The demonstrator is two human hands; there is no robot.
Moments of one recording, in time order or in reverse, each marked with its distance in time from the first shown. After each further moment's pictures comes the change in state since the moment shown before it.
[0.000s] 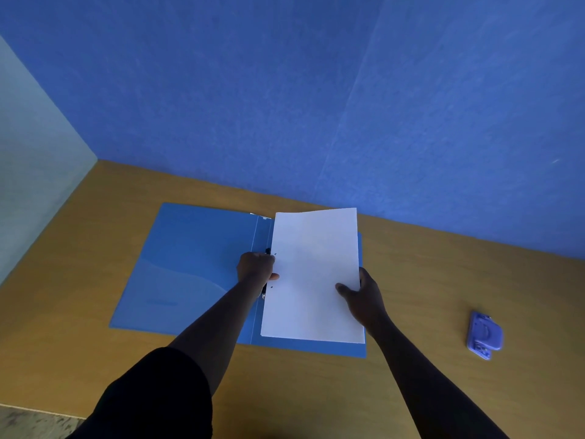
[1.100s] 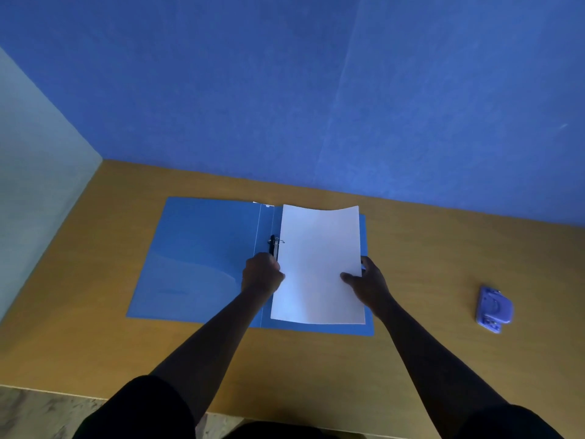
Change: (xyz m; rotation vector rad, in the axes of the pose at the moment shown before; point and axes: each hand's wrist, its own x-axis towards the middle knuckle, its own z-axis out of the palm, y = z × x) left_hand -0.022 -0.033 -0.010 0.675 -0.033 0.352; right_hand 0.003 0.014 0.001 -0.032 -0.050 0.104
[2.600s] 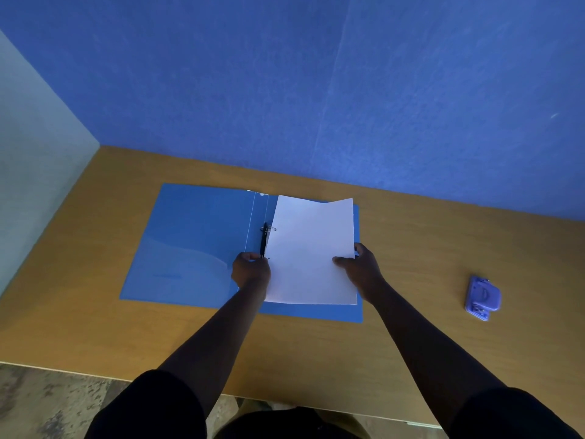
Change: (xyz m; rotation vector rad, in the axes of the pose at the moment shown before) left_hand -0.026 0.004 0.019 -0.662 0.328 -0.464; right_hand -0.004 -0.005 -0.002 0.224 -0.019 0.066
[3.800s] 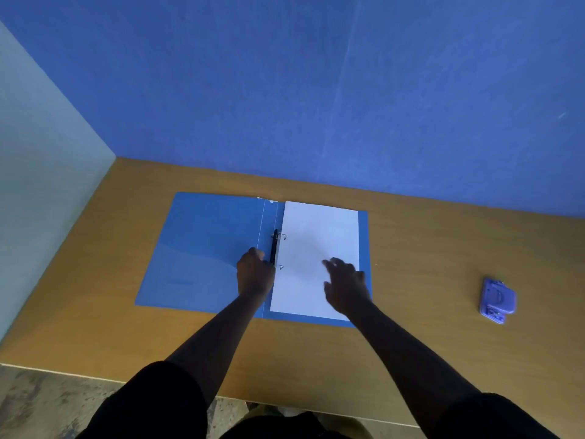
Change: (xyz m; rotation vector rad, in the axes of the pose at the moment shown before) left_hand 0.020 -0.004 -0.024 0.371 -0.139 0.404; right_hand -0.022 0.020 0.047 -1.121 -0.039 -0.489
